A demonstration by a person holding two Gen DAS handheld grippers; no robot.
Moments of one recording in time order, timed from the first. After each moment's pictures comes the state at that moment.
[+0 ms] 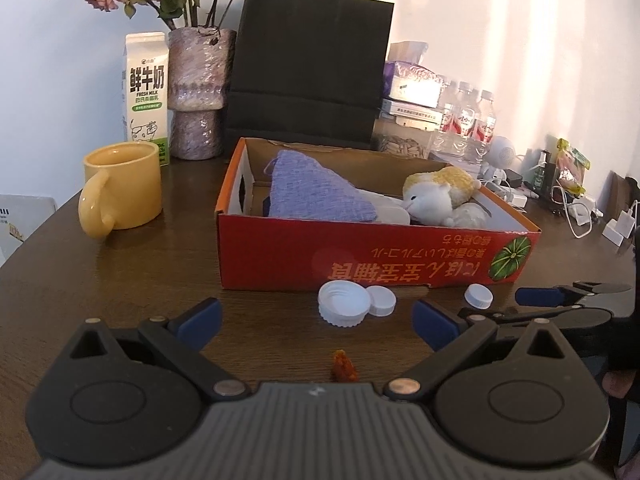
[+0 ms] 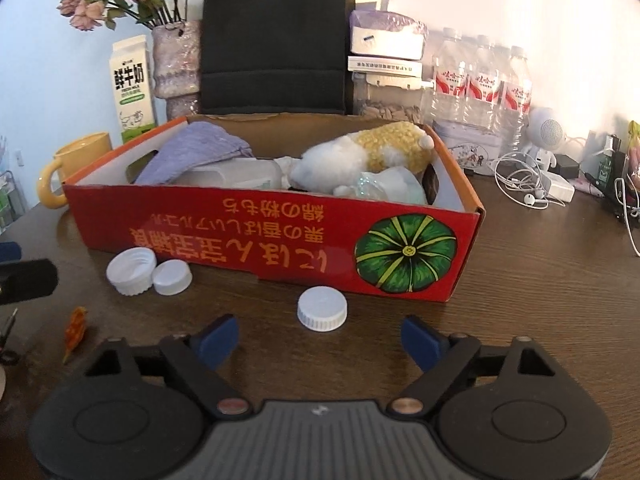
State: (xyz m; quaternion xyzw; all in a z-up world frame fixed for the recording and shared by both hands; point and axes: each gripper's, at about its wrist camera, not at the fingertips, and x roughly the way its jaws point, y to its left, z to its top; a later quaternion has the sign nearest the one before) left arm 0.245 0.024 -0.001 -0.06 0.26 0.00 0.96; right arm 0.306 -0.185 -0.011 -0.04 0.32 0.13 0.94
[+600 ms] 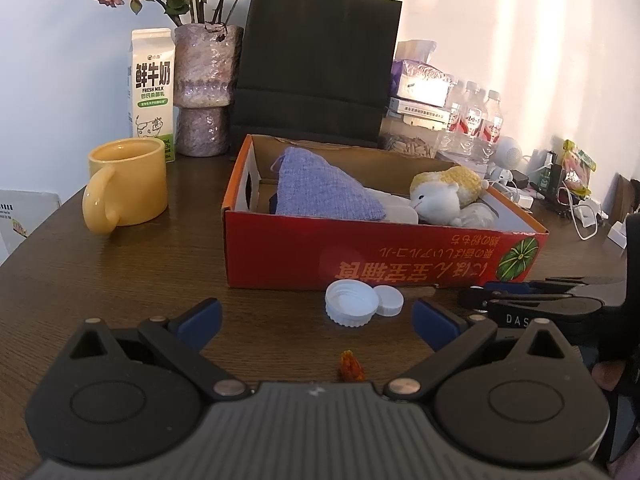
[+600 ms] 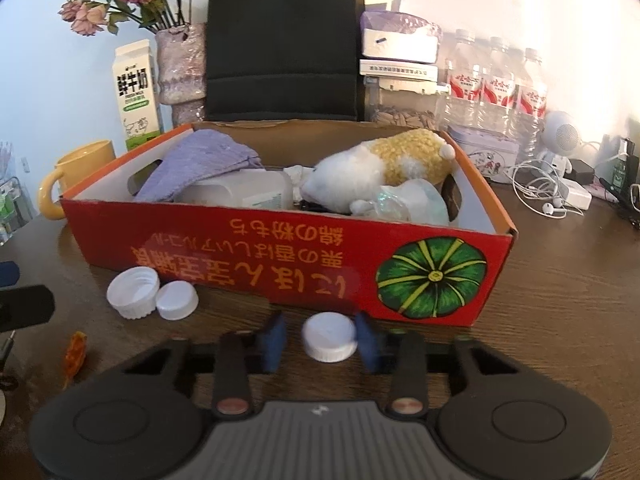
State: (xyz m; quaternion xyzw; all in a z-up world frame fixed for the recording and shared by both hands) left arm 0.248 0.027 -0.003 -0.07 0.27 0.00 0.96; right arm 0.321 -0.175 -0.012 -0.04 0.31 0.15 0.94
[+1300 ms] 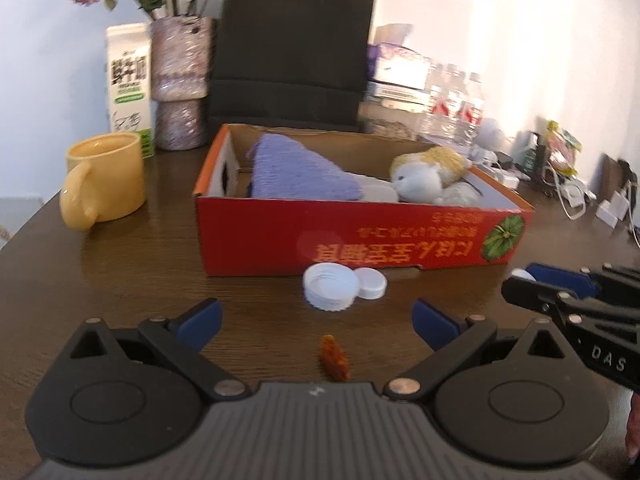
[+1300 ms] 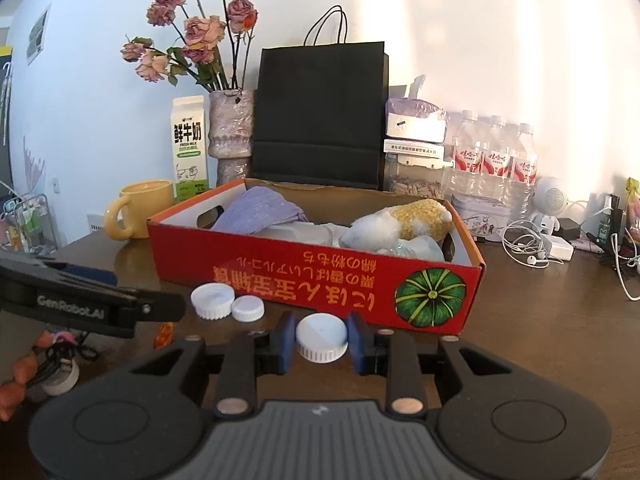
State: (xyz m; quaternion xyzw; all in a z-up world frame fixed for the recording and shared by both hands) left arm 0.247 0.013 -0.012 -0.04 0.28 -0.03 0.96; right arm 0.228 -0.178 0.017 -0.05 0.21 0.17 0.96
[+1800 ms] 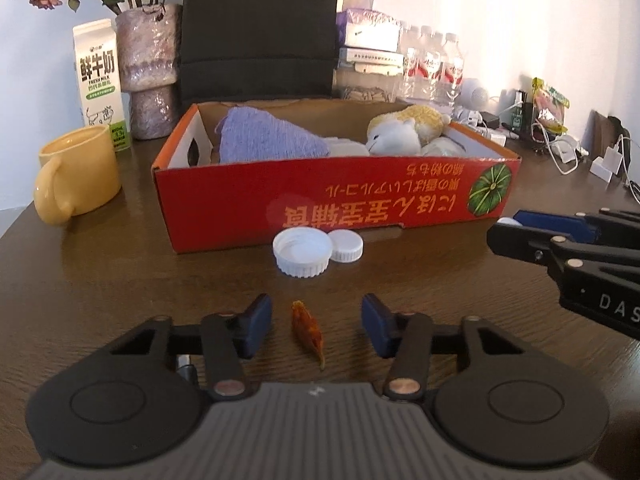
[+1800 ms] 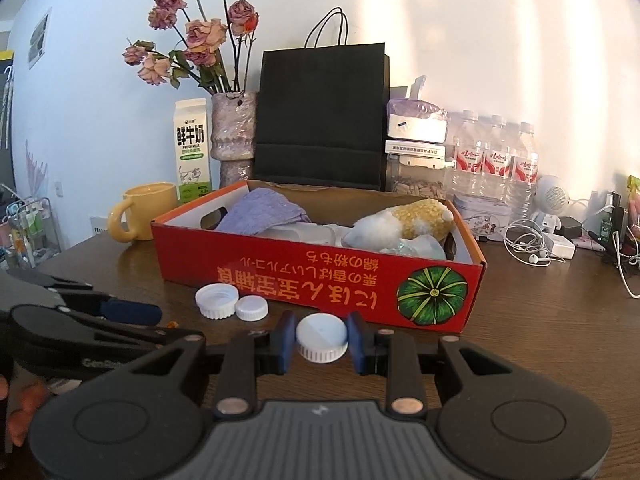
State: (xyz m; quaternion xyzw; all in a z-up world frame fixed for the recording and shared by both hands) left arm 0.252 -0.007 -0.029 -0.01 0.31 -0.04 0.95; right arm 0.225 -0.178 0.016 -0.04 0.21 0.17 0.96
